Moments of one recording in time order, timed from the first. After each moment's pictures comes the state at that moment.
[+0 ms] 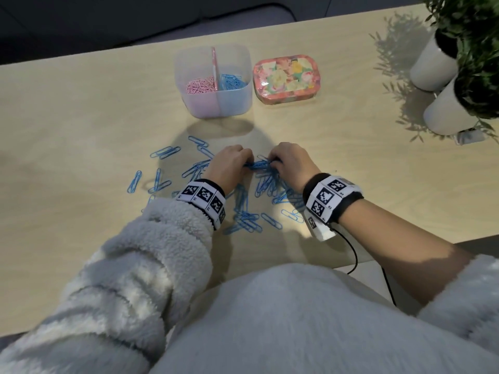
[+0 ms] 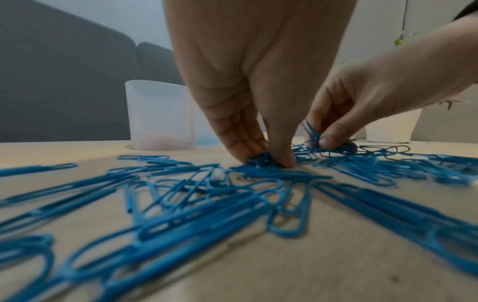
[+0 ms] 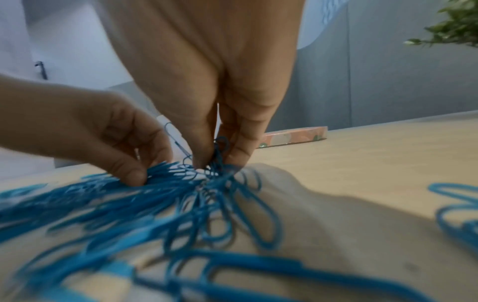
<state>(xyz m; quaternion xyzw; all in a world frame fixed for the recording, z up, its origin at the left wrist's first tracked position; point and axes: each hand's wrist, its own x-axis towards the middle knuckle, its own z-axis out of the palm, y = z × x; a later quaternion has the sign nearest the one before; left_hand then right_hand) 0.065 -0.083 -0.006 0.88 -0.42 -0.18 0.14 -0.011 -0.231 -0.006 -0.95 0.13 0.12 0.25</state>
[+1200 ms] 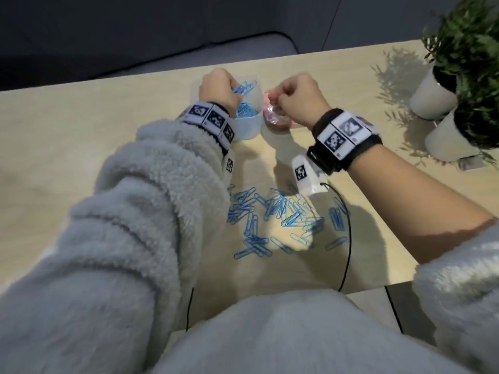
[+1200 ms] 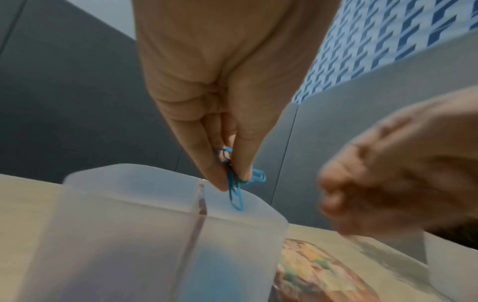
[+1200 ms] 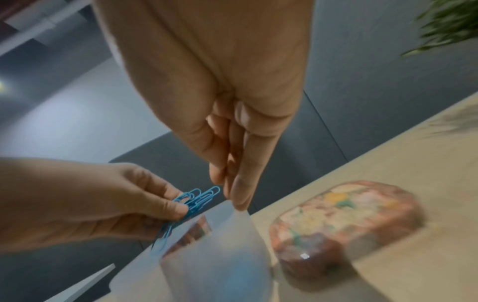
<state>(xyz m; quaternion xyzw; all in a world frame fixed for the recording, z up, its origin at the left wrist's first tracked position) 0.189 -0.137 0.083 0.94 -0.16 -0.09 0.28 0.101 -0.262 0.084 -0.84 0.26 -0.05 0.47</state>
